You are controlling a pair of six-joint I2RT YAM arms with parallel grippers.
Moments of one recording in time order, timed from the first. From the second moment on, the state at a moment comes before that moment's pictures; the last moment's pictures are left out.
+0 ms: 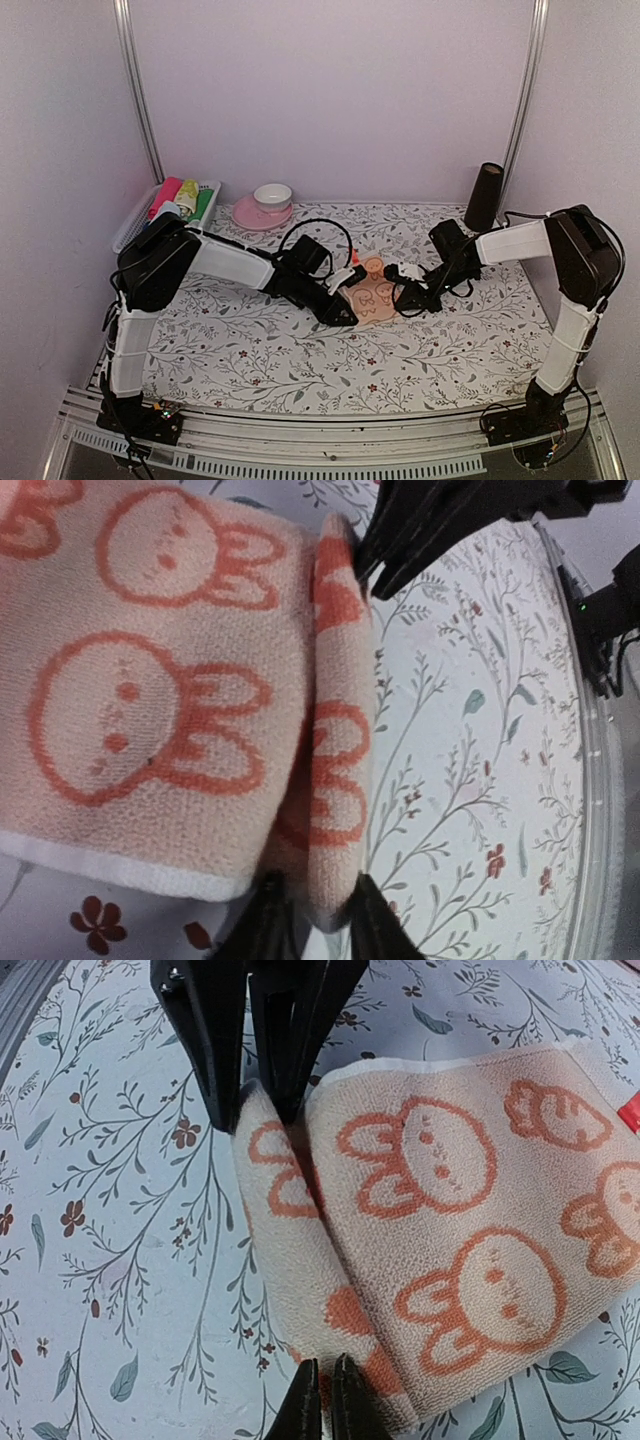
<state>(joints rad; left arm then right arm) -0.82 2.22 1.39 -0.07 0.59 -0.01 0.42 1.86 1.06 -0.39 -0.67 -0.97</state>
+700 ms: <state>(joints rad) -0.82 2.10 1.47 -0.14 0.44 0.03 0.40 1.87 1.07 -0.39 -0.64 -0.92</state>
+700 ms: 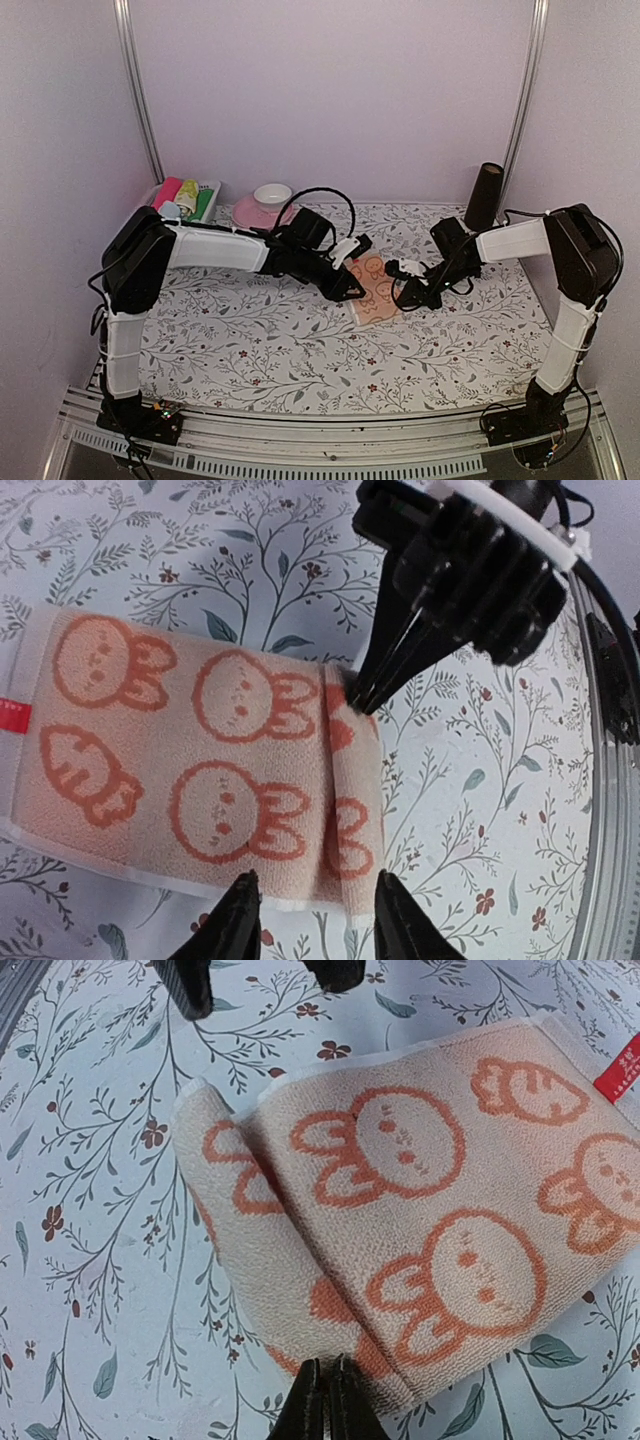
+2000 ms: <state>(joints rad) -0.92 2.16 1.42 -0.13 0.08 0.08 0.39 1.96 1.16 -0.41 -0.60 -0.85</state>
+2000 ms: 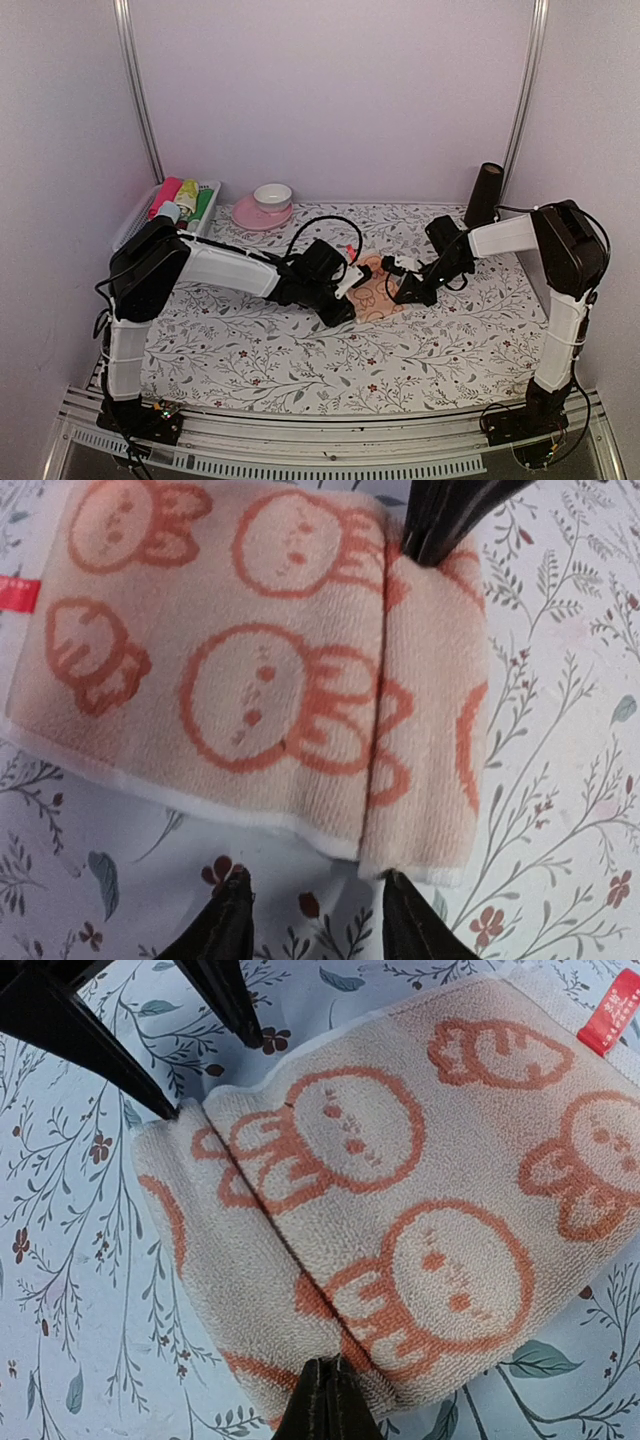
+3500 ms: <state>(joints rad) -1.12 2.17 1.24 0.26 -0.31 0.79 0.36 2.02 1.26 -0.53 -0.66 -0.83</state>
